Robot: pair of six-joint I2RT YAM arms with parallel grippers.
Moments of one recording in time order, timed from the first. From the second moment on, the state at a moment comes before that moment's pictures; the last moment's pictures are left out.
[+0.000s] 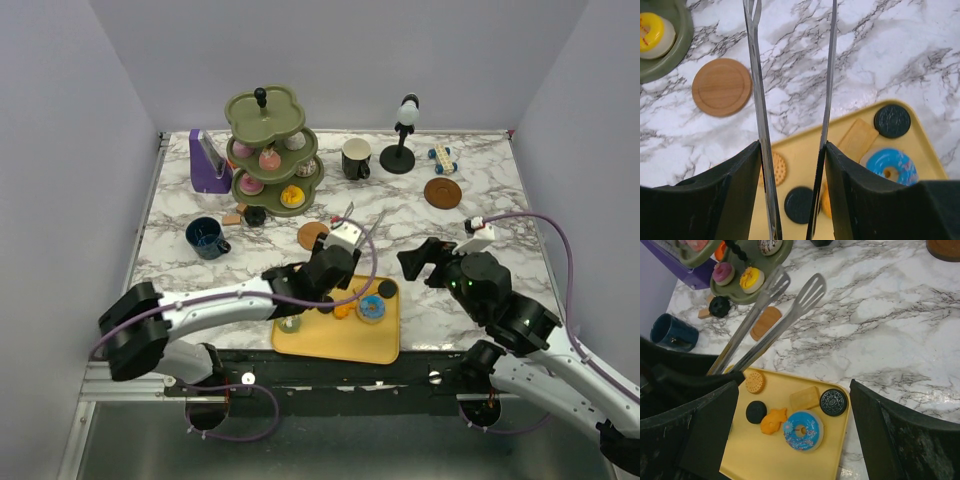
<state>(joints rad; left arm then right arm) -1.15 1.28 0.78 -0.08 -0.58 -0.34 0.82 0.58 0.66 -0.44 0.46 0.62</state>
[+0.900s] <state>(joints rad) -0.91 2.07 1.48 -0.19 -0.35 -0.28 0.82 0.45 0.70 -0.47 0.46 0.61</state>
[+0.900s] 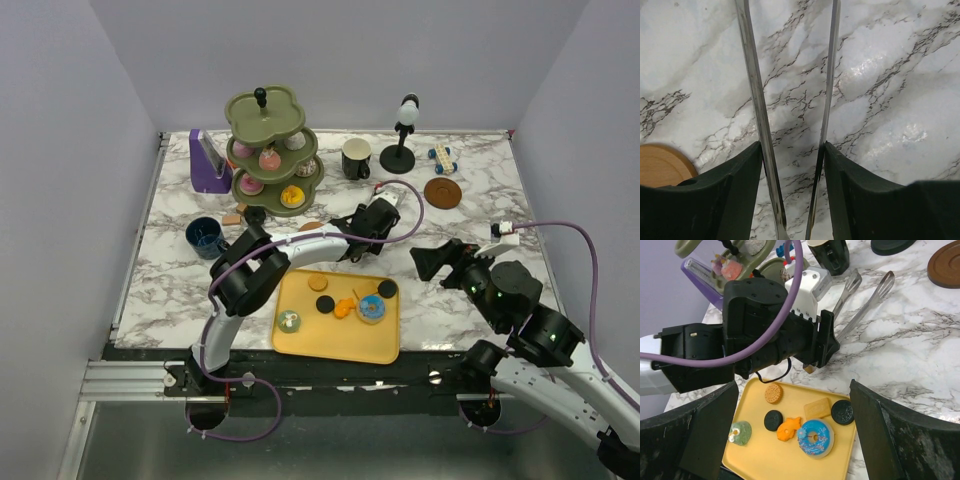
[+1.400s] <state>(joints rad) -0.90 2.10 1.49 -0.23 -0.26 -0.30 0.82 0.45 0.70 -0.49 0.48 0.61</state>
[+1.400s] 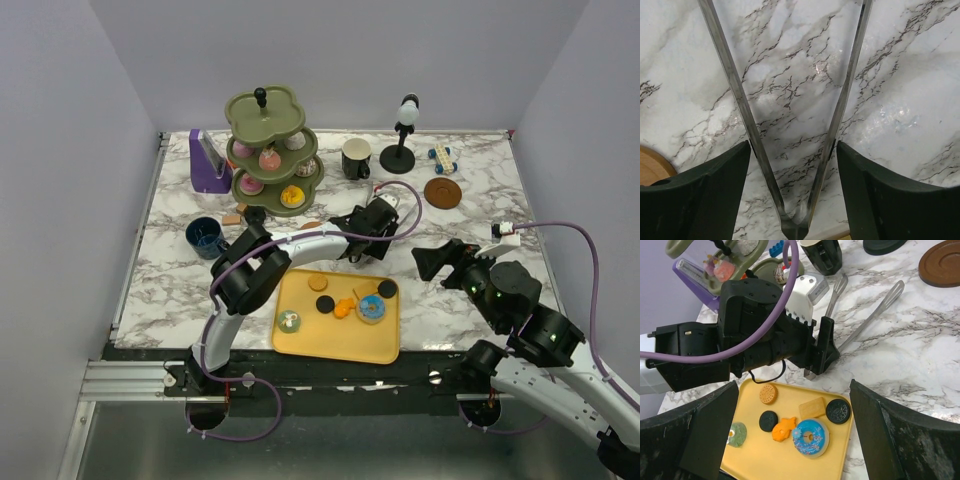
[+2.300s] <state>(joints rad) -0.82 2.13 1.77 -0.44 -0.08 -0.23 0.82 0.47 0.70 -0.49 0.50 0.61</state>
